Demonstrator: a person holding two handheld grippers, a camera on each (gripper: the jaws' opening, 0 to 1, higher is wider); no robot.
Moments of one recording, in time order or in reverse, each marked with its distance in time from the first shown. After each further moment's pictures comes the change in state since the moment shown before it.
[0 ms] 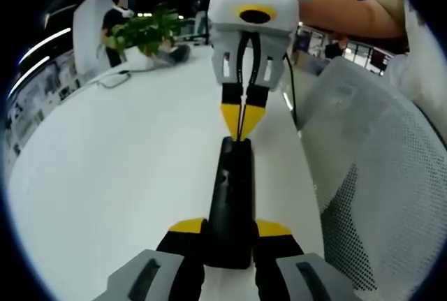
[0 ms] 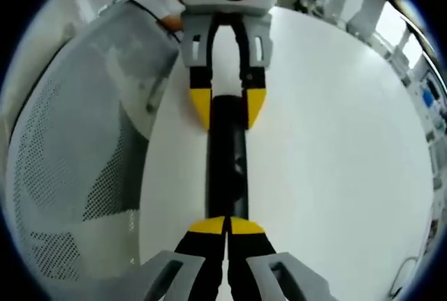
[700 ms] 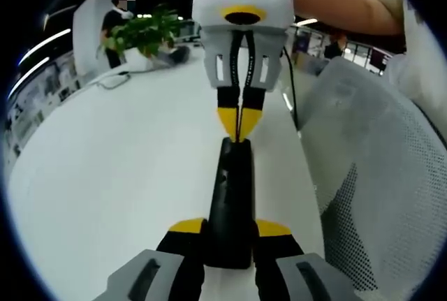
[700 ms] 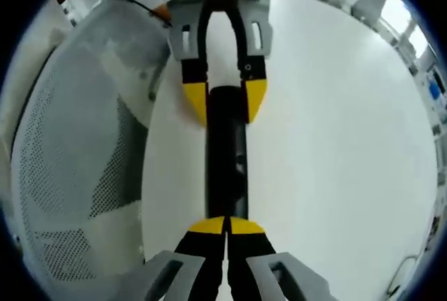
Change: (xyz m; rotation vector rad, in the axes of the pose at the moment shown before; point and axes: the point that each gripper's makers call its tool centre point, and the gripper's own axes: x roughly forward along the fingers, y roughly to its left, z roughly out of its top) left arm 0.000 -0.001 0.001 0.005 -0.004 0.001; right arm 0.002 -0.001 -0.002 0.025 0.112 0.041
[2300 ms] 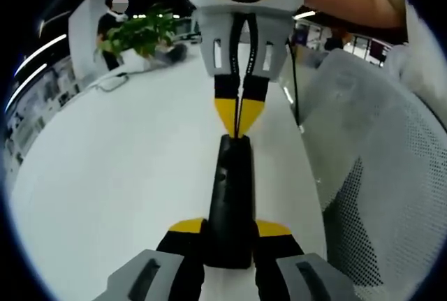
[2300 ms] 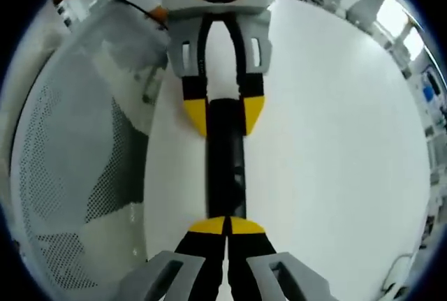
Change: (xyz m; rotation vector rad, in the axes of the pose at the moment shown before) left arm 0.003 0.002 -0.002 0.036 0.029 0.020; right arm -0.006 0.002 0.010 -0.004 -0.002 -0.056
